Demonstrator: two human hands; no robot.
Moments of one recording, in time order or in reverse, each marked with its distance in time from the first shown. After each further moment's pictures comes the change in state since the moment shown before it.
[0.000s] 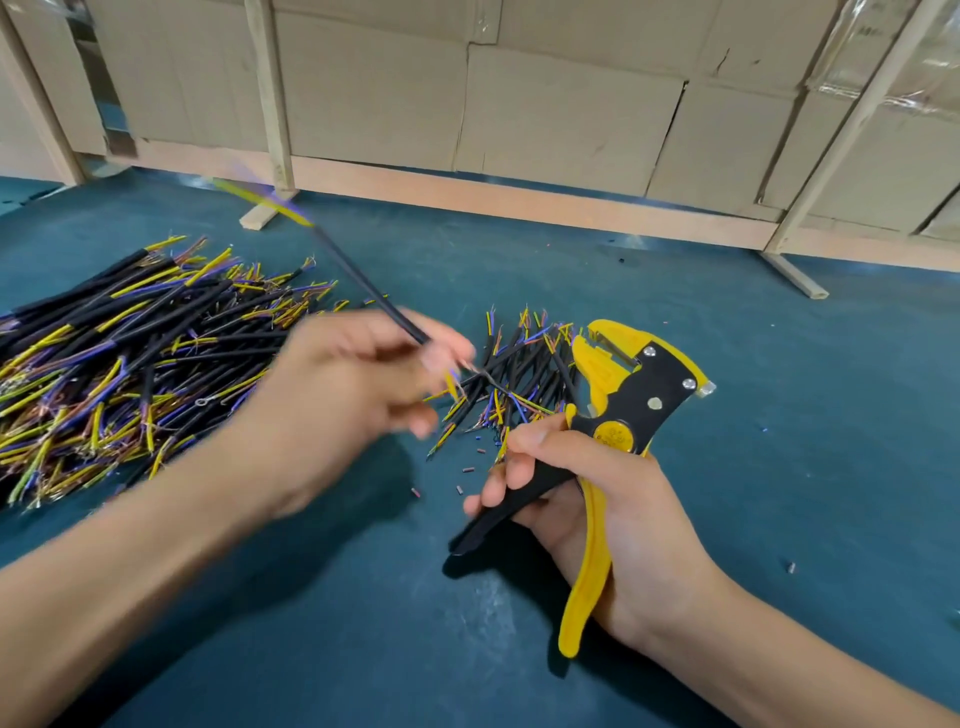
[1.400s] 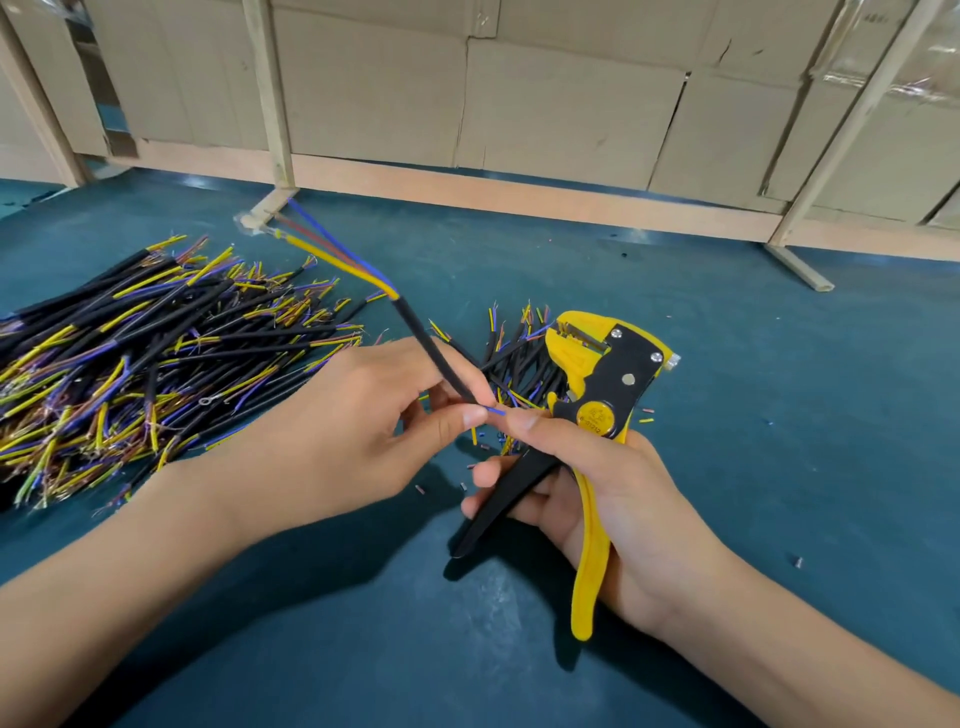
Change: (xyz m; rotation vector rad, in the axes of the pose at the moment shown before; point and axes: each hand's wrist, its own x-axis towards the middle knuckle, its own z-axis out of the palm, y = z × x) left_hand -0.006 -0.001 -0.001 0.911 -0.208 0.446; right_hand 0.003 -0.005 0.003 -0.086 0.044 0.074
